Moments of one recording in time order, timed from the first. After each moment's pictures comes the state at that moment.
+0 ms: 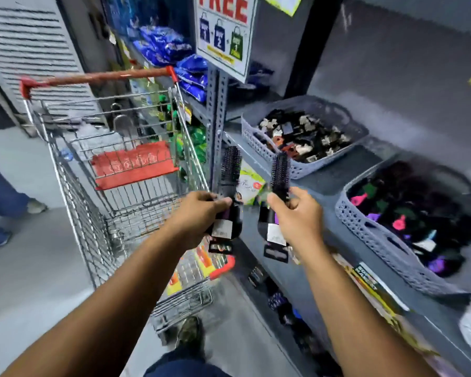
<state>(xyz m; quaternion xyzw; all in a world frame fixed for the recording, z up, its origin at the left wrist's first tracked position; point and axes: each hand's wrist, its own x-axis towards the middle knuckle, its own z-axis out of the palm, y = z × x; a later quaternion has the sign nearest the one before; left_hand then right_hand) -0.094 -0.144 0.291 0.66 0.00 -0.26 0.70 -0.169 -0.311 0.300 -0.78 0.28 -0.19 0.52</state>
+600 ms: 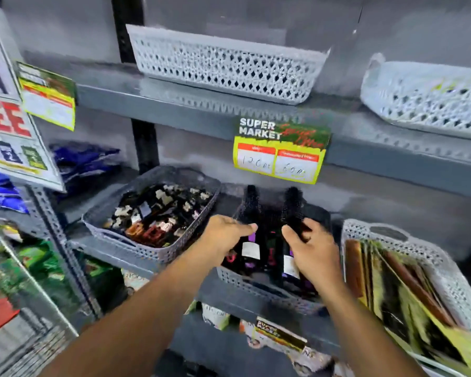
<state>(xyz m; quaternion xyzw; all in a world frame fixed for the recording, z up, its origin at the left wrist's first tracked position) -0.111 -0.426 0.362 0.65 -0.24 -0.41 0.59 -0.278 -0.494 0.370 -0.71 0.50 -0.36 0.33</state>
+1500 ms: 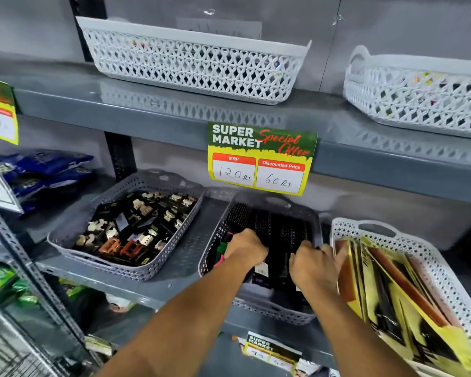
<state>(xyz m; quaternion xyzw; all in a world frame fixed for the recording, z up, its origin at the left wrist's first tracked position) -0.146 -0.519 0.323 0.84 -0.38 -0.28 0.25 -0.285 -0.554 0.312 -0.78 0.62 -0.07 -0.06</state>
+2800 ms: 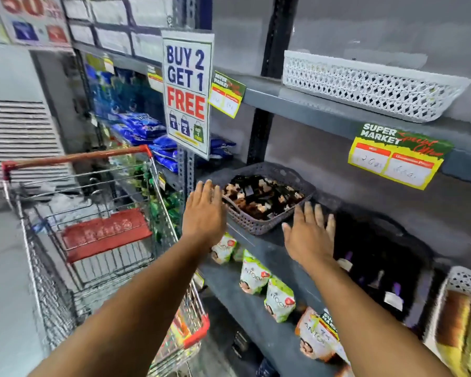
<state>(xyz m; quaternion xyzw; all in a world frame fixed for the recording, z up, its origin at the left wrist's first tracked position) -0.040 -0.222 0.346 0.93 -0.28 0.14 0.17 -0.165 -0.412 0.349 -0.94 0.28 -0.16 -0.06</state>
